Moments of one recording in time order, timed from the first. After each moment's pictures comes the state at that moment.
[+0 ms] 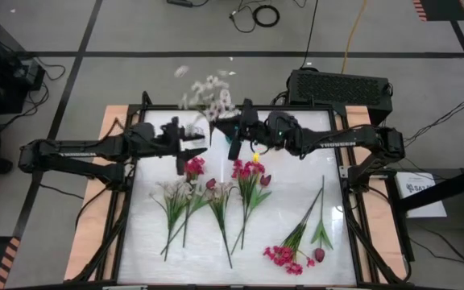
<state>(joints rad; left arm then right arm) 0.13 0.93 0.71 0.09 -0.04 -0.05 -0.13 1.63 1.26 0.53 0.10 0.10</state>
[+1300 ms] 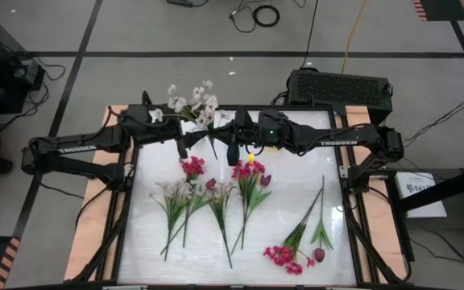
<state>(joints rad) 0.22 1.01 0.90 0.13 0.01 -0.07 -0.12 1.64 1.36 0.23 0.02 0.20</state>
